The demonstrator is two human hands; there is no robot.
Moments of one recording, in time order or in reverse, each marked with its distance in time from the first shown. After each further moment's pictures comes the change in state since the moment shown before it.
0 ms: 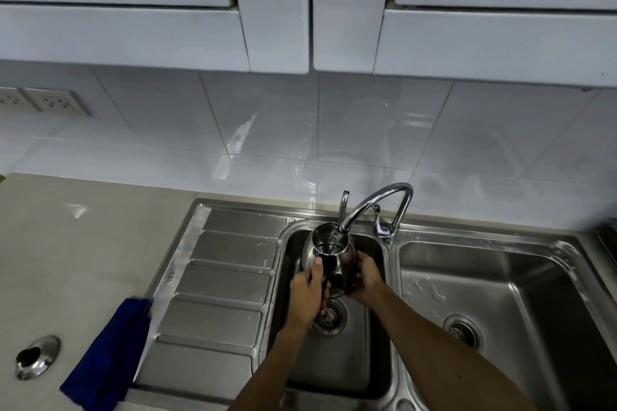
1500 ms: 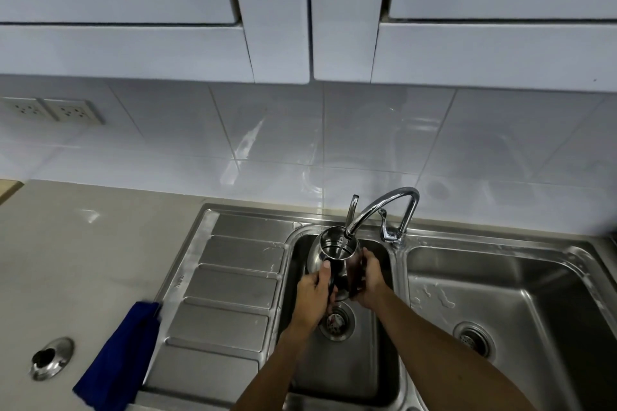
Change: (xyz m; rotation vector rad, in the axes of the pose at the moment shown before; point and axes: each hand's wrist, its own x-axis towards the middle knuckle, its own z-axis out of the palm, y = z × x) left_hand 0.001 0.012 -0.001 0.039 -0.034 -0.017; right_hand 0.031 0.005 0.002 0.024 0.006 -0.049
